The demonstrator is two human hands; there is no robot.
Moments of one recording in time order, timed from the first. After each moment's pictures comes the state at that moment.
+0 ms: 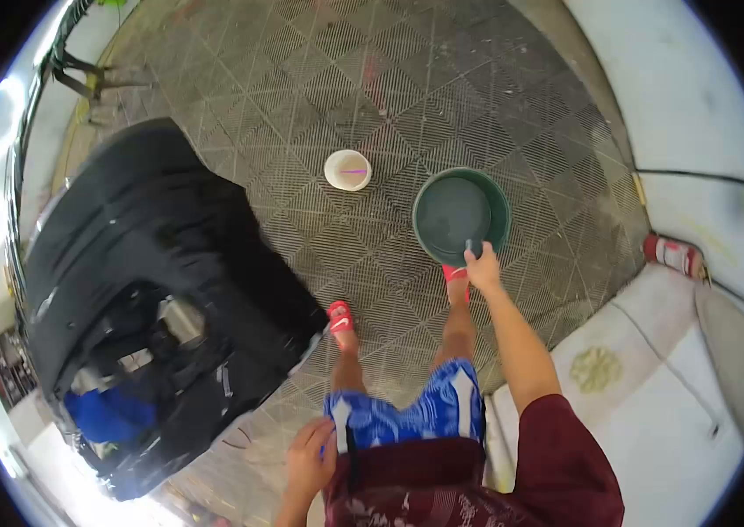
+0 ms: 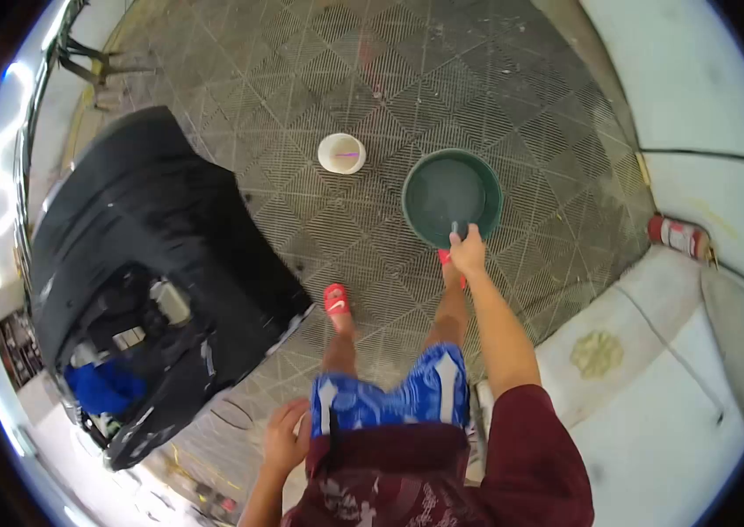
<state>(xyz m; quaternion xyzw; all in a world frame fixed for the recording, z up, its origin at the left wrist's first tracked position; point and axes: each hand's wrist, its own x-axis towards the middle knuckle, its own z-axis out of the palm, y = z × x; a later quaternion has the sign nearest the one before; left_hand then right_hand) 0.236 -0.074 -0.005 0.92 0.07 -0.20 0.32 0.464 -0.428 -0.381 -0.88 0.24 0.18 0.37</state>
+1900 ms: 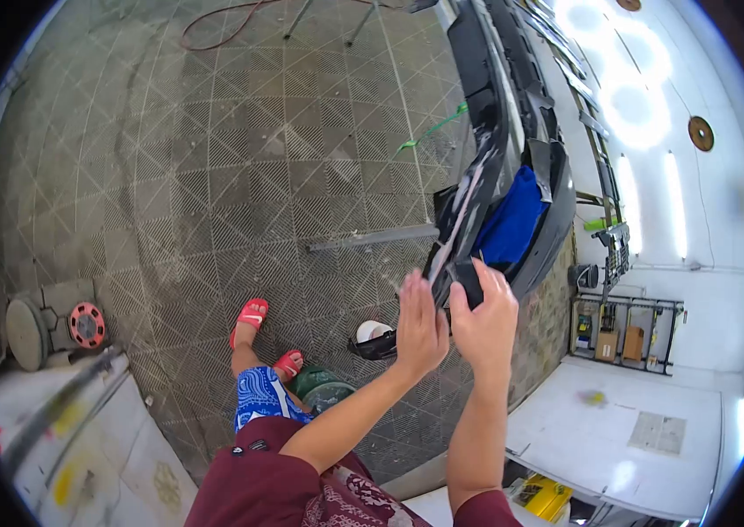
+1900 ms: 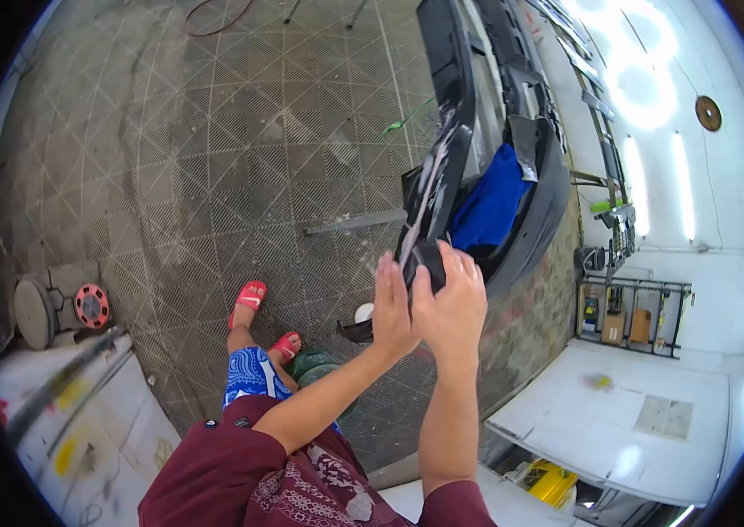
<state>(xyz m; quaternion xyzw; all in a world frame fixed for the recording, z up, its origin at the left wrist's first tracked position) 0.316 0.014 0.012 0.44 0.59 0.64 0.21 0.304 0.062 0.188 -0.60 -0.79 0.05 0.15</state>
